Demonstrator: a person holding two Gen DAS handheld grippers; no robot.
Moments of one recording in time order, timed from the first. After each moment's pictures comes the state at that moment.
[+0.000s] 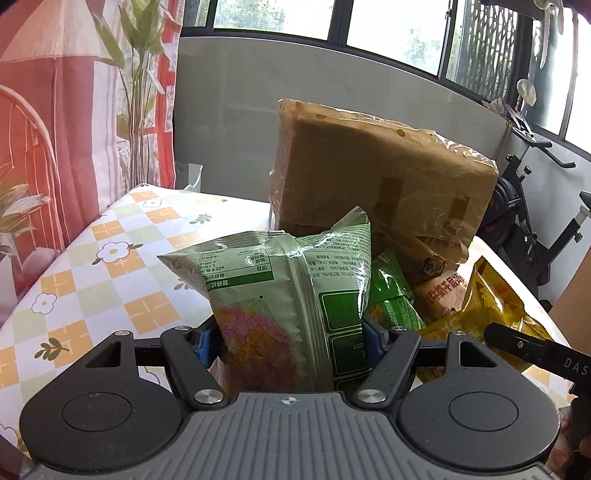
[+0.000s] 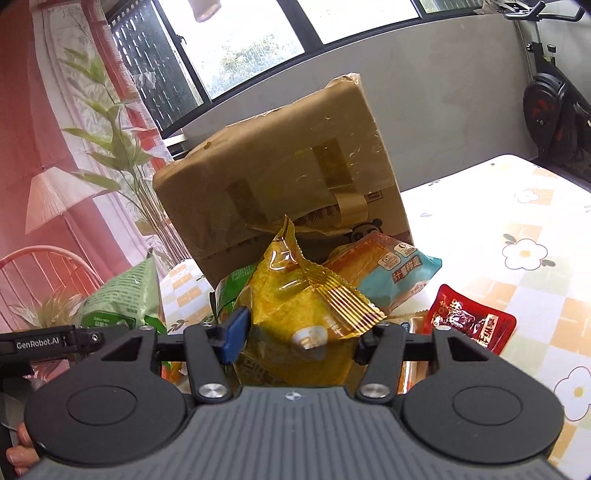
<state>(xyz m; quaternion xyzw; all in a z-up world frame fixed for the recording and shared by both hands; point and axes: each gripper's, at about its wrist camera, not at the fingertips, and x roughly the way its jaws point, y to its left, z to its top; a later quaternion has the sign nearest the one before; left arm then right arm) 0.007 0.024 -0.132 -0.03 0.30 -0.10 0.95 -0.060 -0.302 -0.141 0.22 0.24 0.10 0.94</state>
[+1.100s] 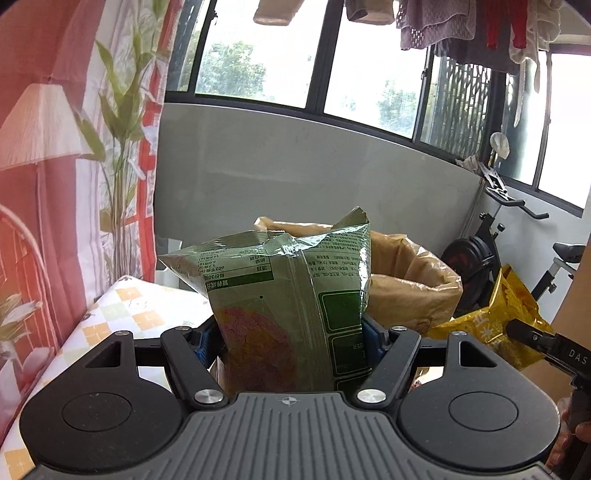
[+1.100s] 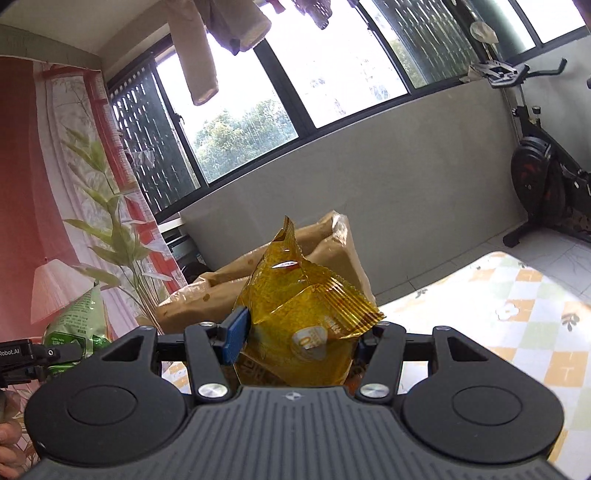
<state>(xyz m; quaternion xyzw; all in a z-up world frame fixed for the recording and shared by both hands) 0.033 0.027 -0.025 -0.04 0.21 -0.14 0.97 -0.049 -0.343 -0.047 0.21 0.11 0.06 0.97</state>
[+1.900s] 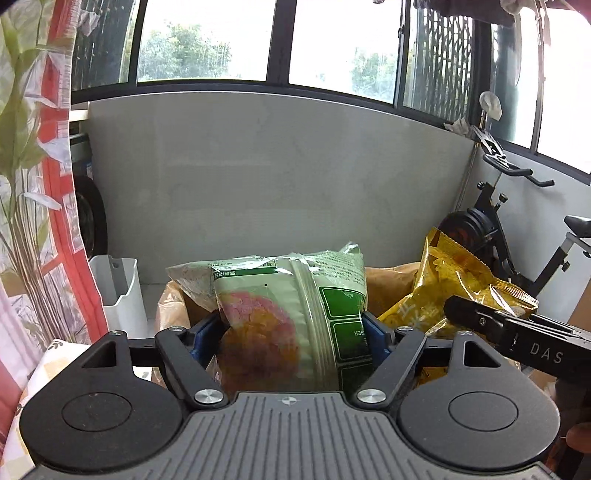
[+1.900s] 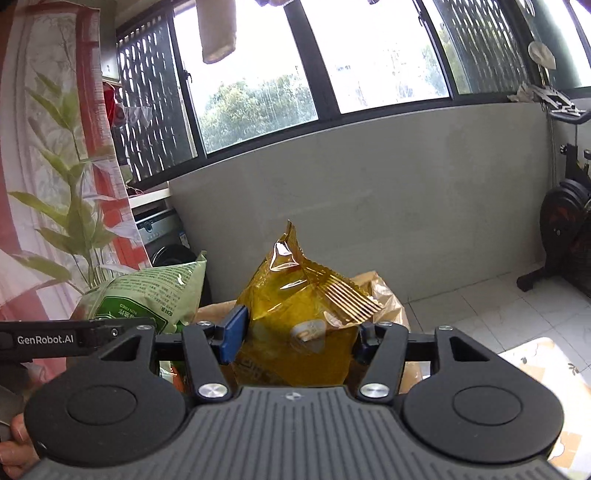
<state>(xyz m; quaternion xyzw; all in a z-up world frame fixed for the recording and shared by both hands) 0.246 -0.088 -0.027 0.02 0.25 -0.18 0.95 0.175 -0.321 -0.013 0.15 0.17 0.05 0.97</state>
